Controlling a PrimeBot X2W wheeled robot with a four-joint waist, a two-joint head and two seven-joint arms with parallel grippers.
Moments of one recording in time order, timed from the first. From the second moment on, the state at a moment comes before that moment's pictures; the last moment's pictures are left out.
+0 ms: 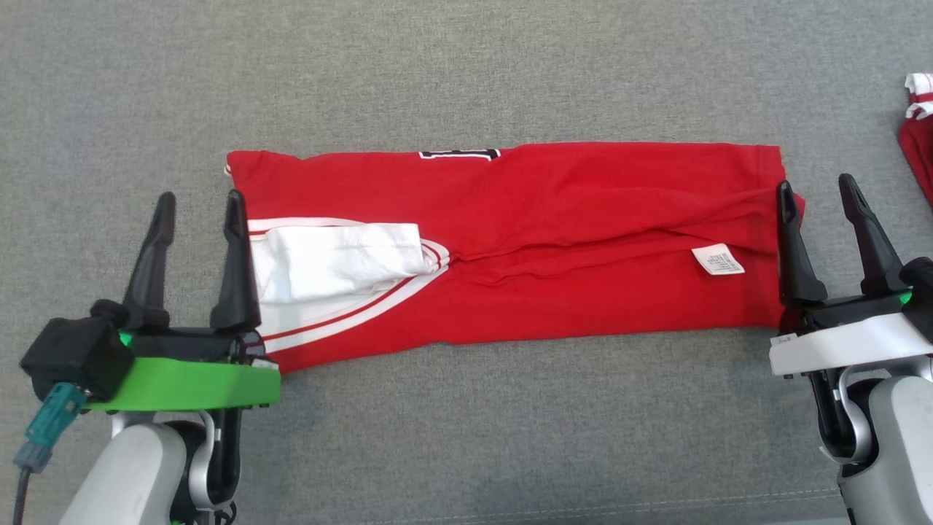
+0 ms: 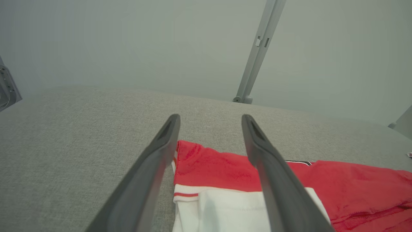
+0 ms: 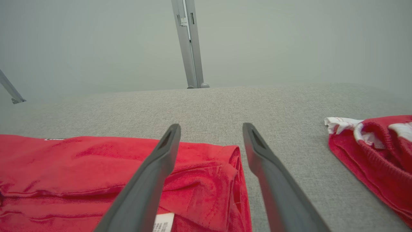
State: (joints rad) left arm -0.25 0.38 -0.38 -0.12 -0.64 0.22 -0.26; right arm -0.22 -0.23 0.00 0.06 0.29 0.13 -0.25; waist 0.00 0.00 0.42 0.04
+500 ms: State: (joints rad) left arm -0.17 0.33 -0.20 -0.10 -0.44 0.12 -0.26; right arm -0.20 -0.18 -0.02 0.02 0.23 0.13 -0.23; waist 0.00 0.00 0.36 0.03
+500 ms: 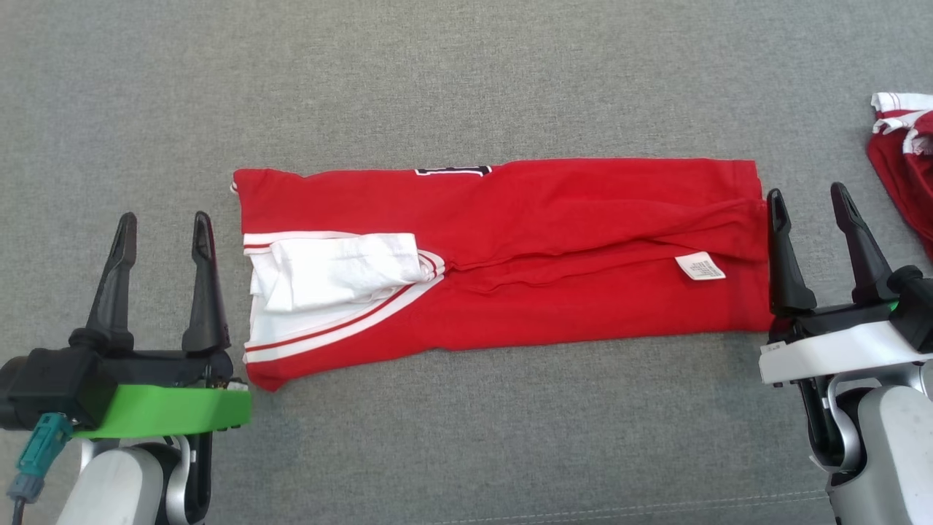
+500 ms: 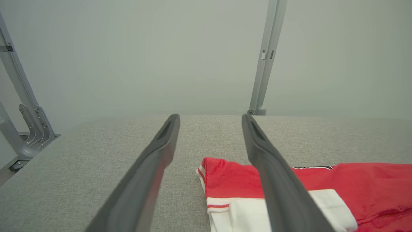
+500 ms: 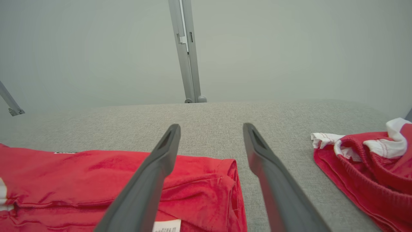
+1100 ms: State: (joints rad) left arm -0.19 0.31 -0.20 -0.06 -0.40 0.07 -0.26; right arm -0.26 -0.21 -0.08 0.24 0.28 0.13 -0.19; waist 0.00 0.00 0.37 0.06
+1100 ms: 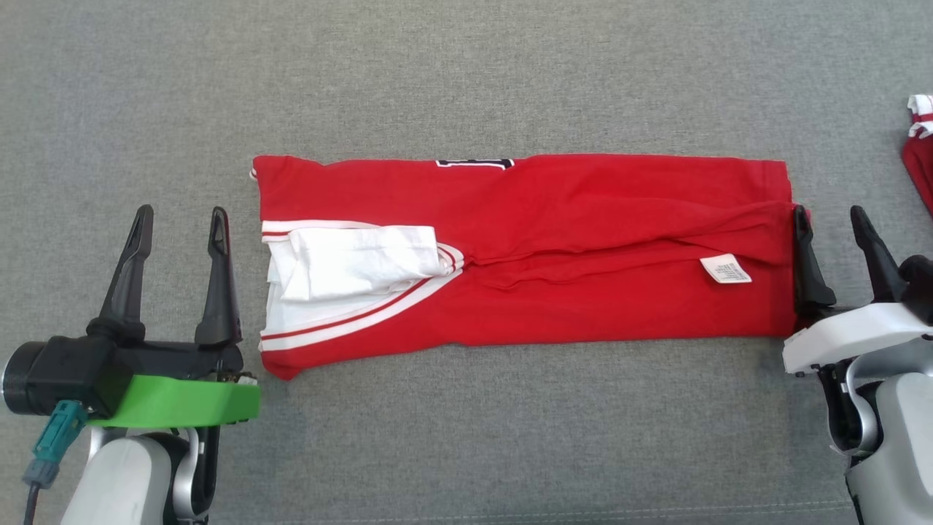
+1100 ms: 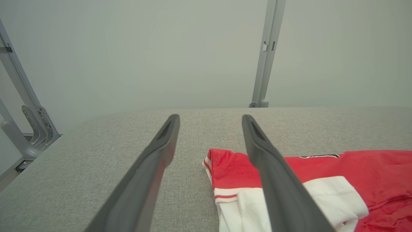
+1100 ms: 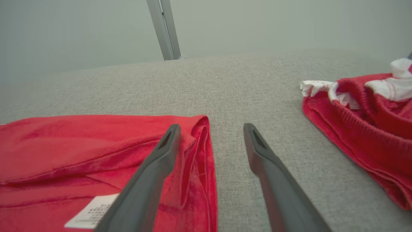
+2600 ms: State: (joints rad) left arm -0.22 0.27 -0.17 -0.03 -0.35 0.02 -0.26; right arm -0.37 -0.22 0.11 0.14 0.37 0.13 -0.15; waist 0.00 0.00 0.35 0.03
